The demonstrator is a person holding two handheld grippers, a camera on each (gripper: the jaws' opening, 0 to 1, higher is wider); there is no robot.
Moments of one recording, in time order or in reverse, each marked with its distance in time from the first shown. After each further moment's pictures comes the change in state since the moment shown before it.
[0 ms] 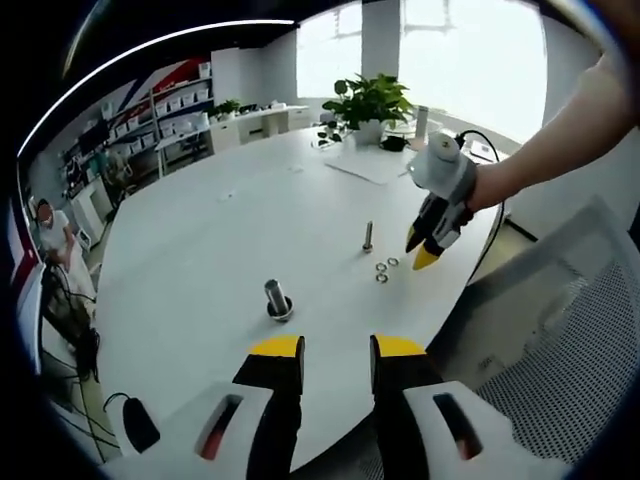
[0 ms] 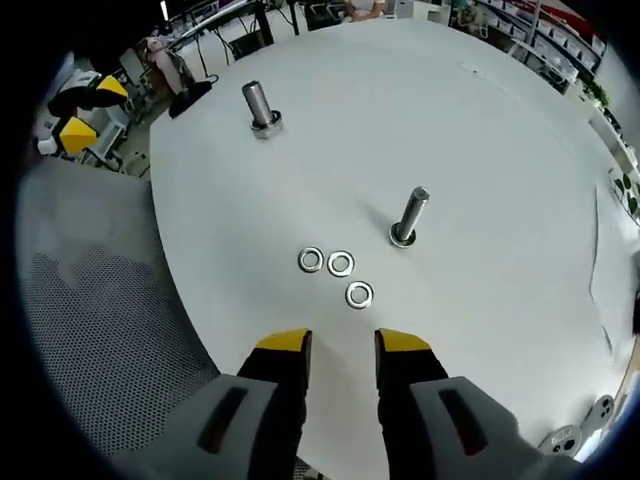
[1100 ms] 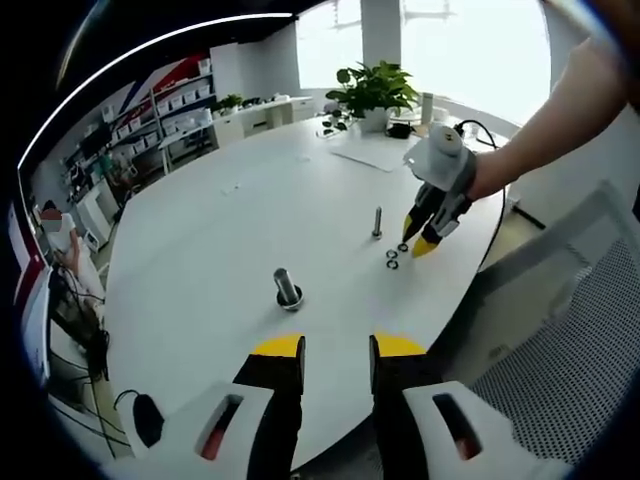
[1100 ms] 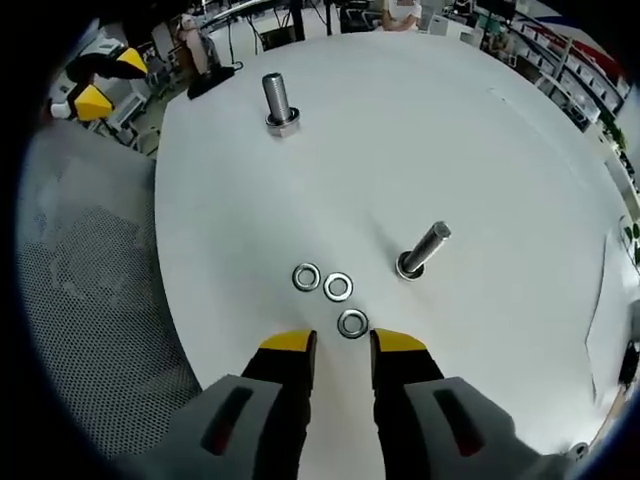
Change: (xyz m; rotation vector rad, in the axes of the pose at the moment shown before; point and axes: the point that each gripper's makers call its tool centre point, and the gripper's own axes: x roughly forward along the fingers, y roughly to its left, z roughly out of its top) left arm 0.003 0.011 -0.010 0.016 0.046 0.046; right arm 0.014 -0.010 0.016 -0.170 -0.034 0.003
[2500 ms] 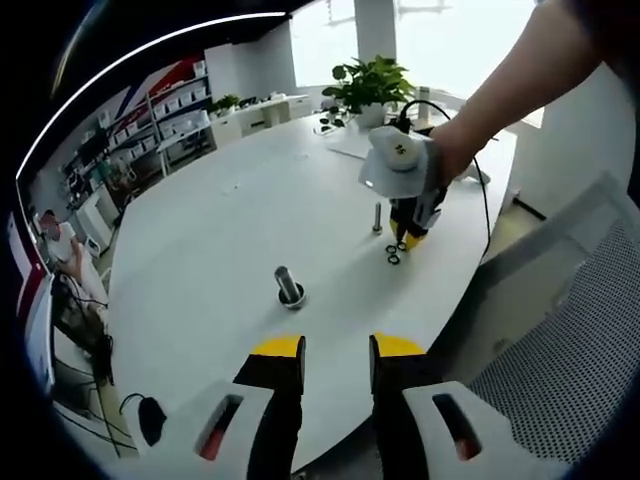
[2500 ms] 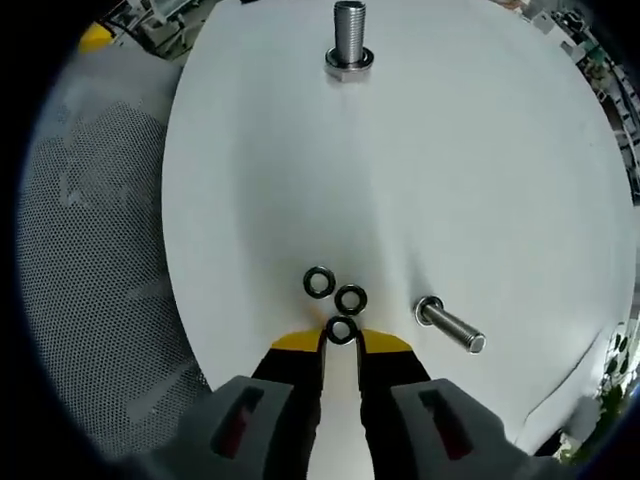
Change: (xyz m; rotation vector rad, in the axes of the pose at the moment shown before) left arm 0.000 0.000 -0.003 0.025 0.015 0.005; right arm 0.011 -0.002 0.005 -0.294 0.355 0.073
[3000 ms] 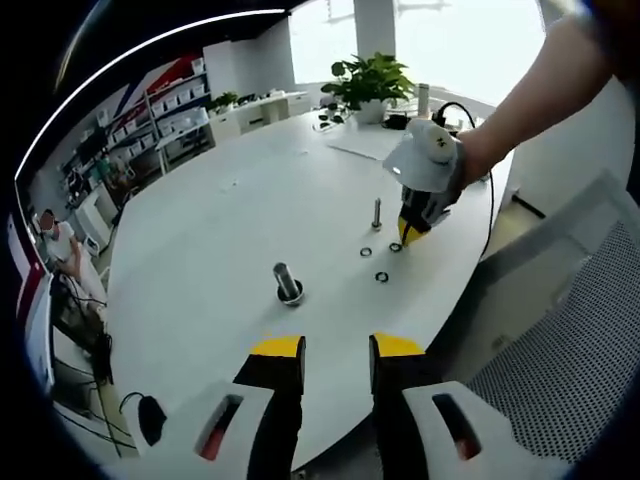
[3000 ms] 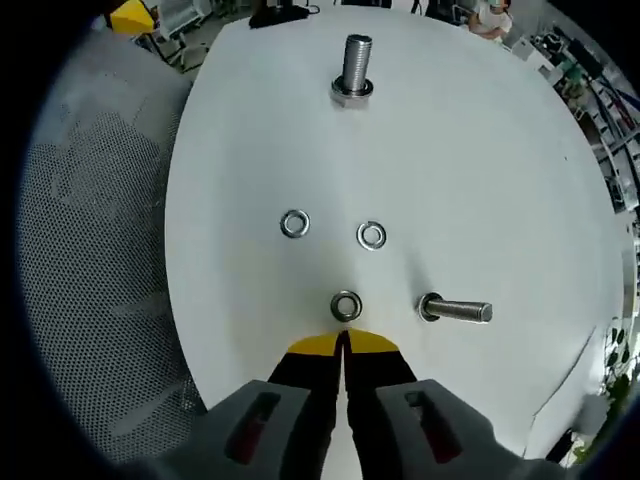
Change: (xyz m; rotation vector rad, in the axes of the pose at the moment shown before) left arm 0.001 0.000 -0.001 0.001 0.008 -0.003; right arm -0.001 0.008 0.002 0.105 -0.154 -0.041
